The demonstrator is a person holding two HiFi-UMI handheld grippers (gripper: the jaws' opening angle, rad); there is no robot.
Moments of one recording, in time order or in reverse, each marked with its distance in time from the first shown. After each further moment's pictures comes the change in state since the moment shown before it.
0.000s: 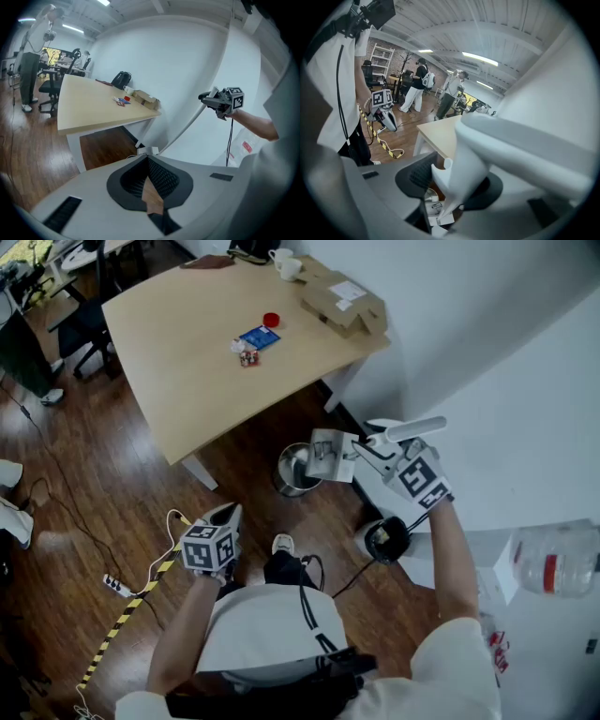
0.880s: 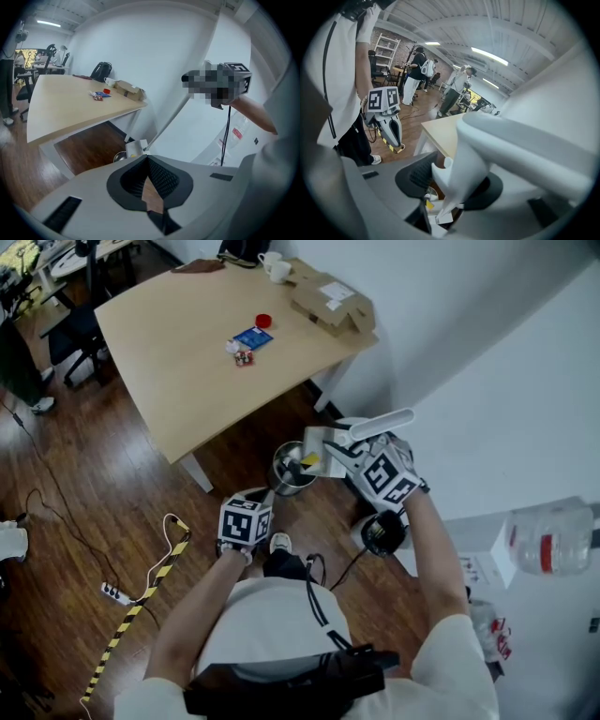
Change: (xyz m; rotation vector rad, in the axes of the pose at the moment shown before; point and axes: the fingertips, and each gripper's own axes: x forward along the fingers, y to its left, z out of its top) left arm 0.048 -0.058 0.003 0.135 0.125 -0.117; right arm 0.035 0.048 0.030 -0.089 0.067 -0.006
